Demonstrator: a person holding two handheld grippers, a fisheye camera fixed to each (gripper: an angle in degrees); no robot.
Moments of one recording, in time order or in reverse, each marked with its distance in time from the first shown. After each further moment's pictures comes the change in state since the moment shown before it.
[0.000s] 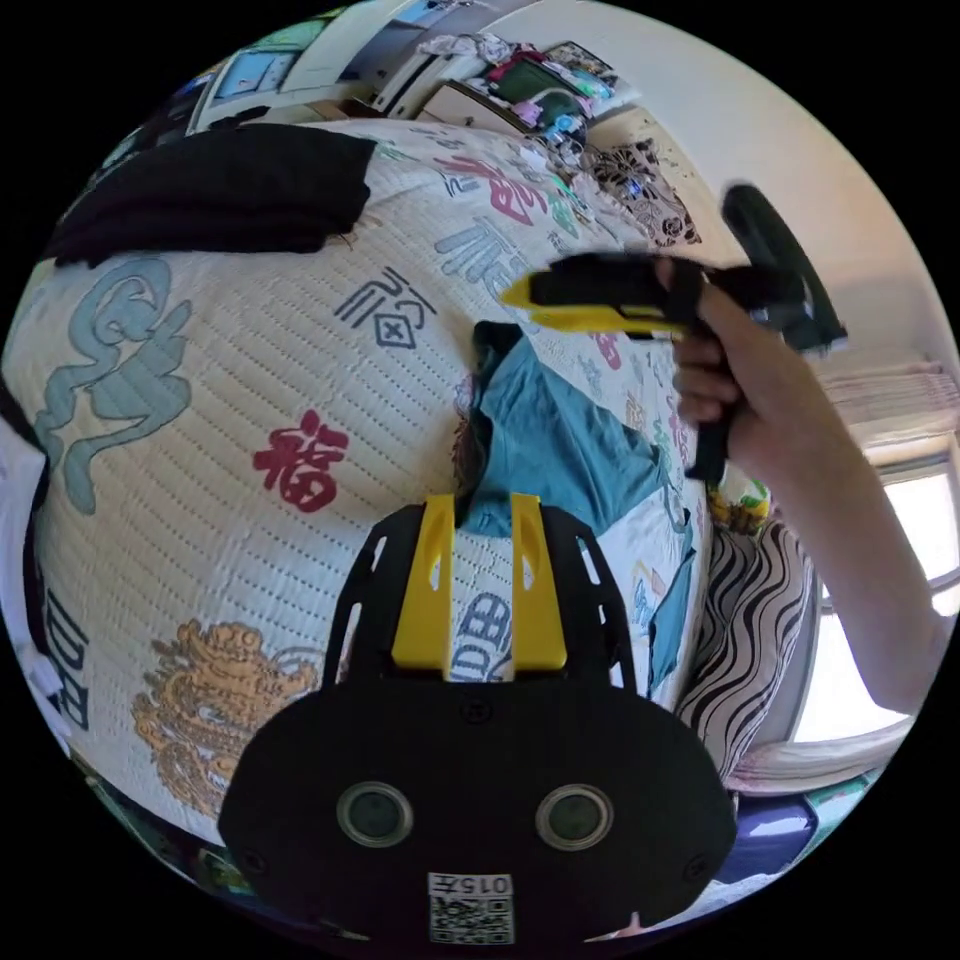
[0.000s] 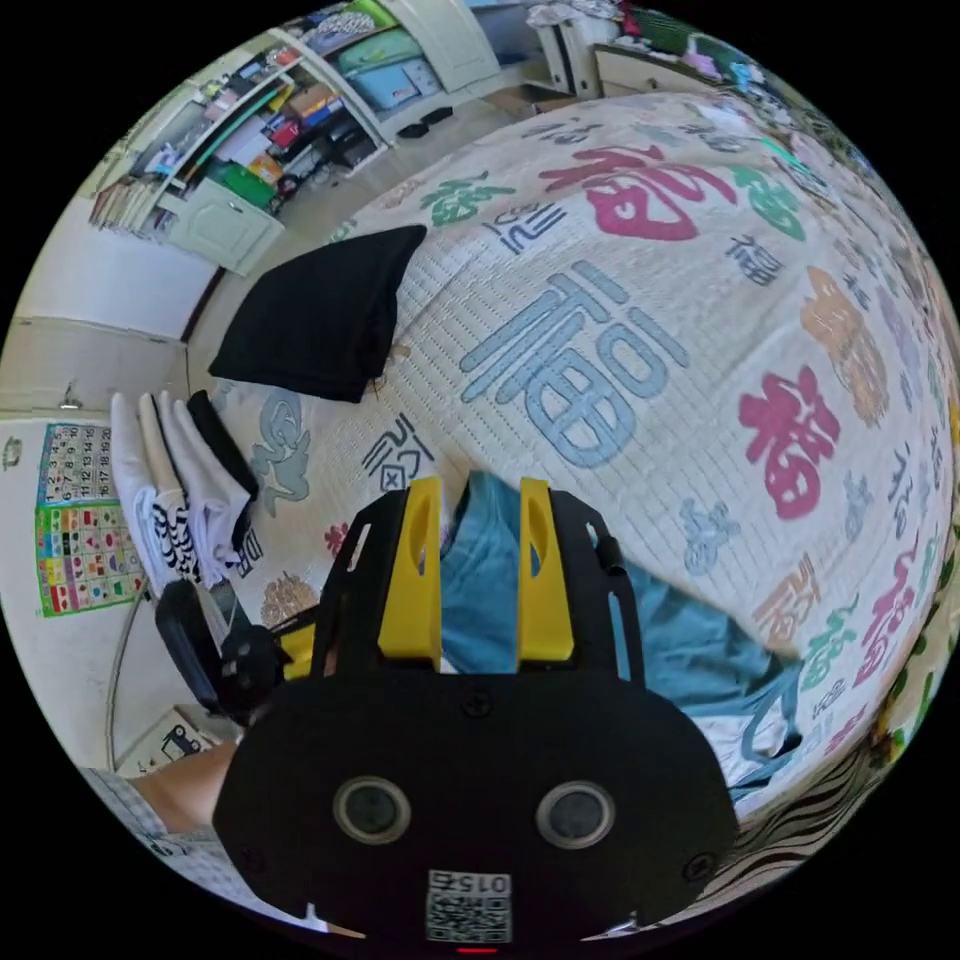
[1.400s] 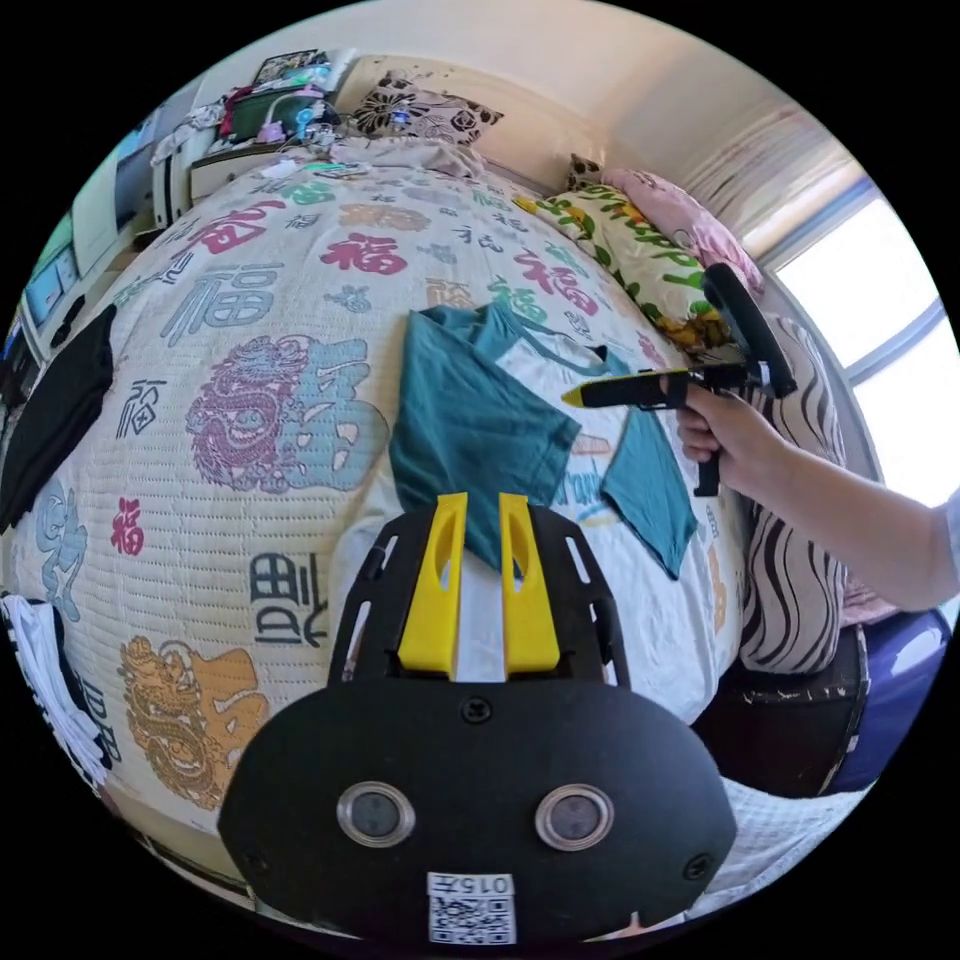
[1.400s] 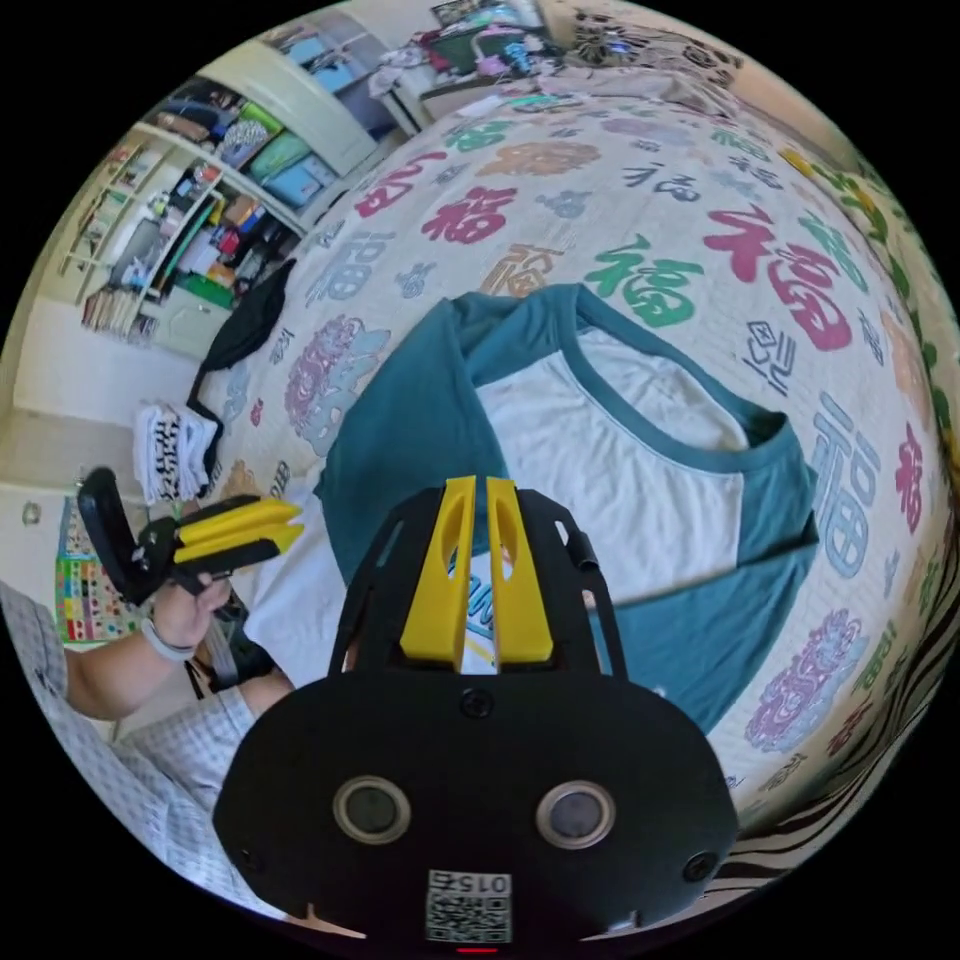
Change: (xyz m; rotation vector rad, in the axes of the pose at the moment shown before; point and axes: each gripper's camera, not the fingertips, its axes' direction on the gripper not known) left arm 0.156 0.146 -0.018 -0.090 -0.102 0.525; right arm 0.155 0.175 -0.041 0.207 -0.045 0.260
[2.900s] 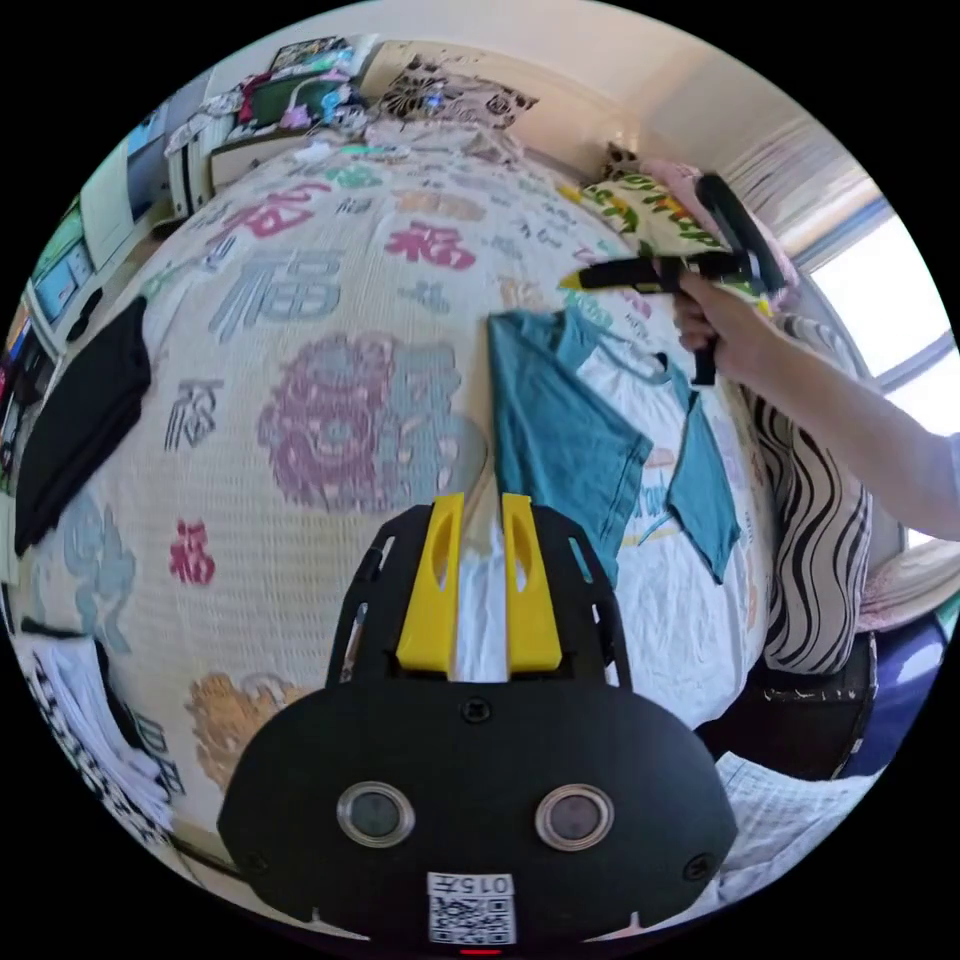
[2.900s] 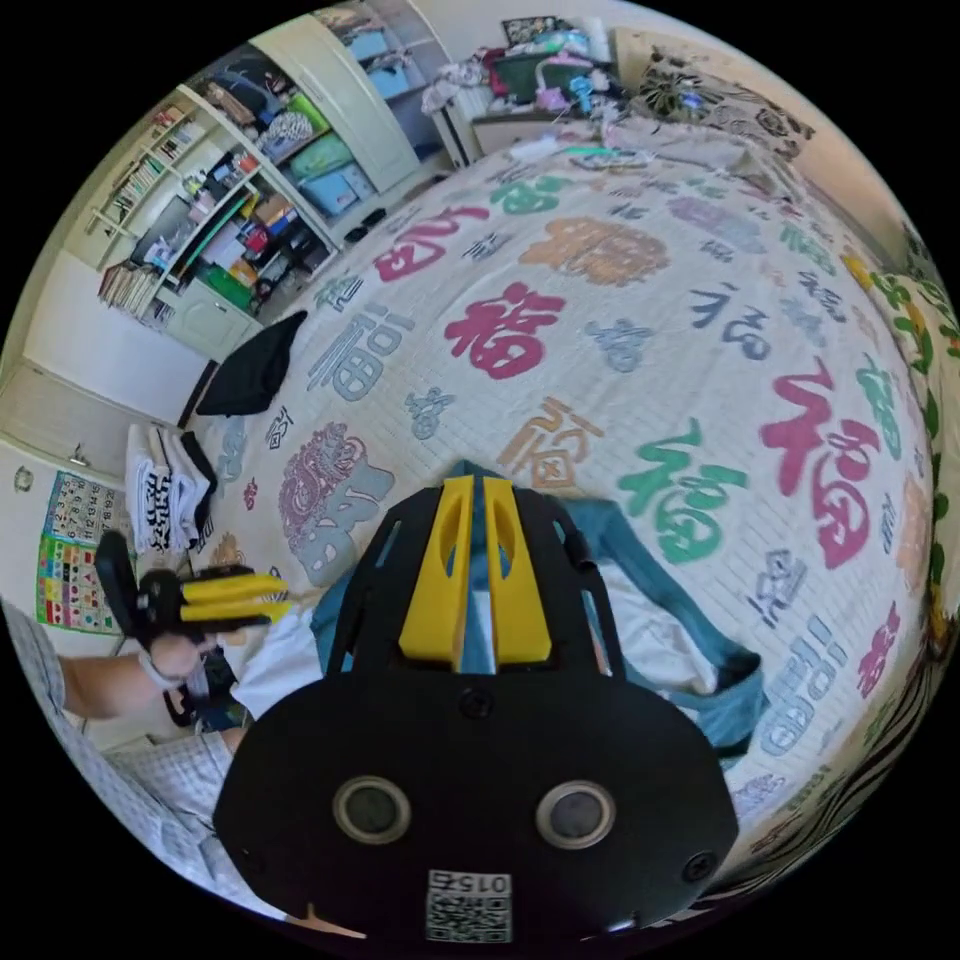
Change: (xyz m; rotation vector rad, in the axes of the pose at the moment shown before) left arm 0.004 -0.104 0.051 -0.024 -0.054 0.002; right arm -0.026 -0.065 -0.121 0.104 0.023 -0.127
